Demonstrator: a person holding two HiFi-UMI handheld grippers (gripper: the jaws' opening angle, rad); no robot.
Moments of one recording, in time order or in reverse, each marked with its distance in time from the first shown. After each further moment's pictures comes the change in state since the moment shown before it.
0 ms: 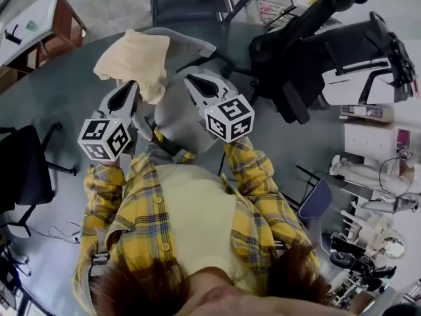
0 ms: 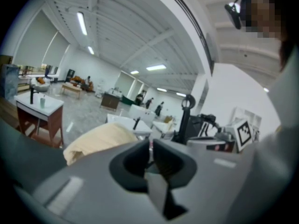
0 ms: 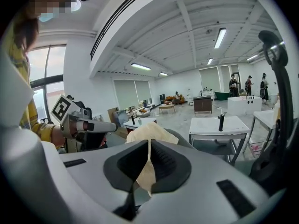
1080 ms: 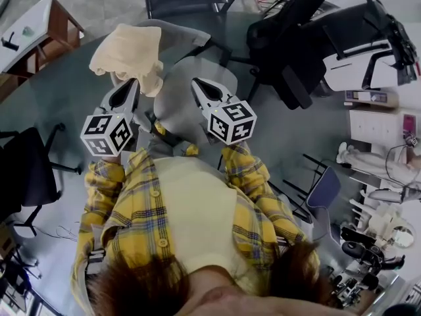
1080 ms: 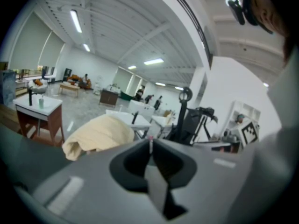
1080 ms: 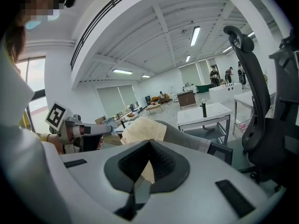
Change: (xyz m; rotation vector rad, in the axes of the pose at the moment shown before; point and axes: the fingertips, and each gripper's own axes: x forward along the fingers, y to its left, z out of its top) left arm 0.000 -0.023 -0.026 0.037 0.070 -0.002; right arm -0.047 -0.008 -0.046 0.212 -0.033 -0.141
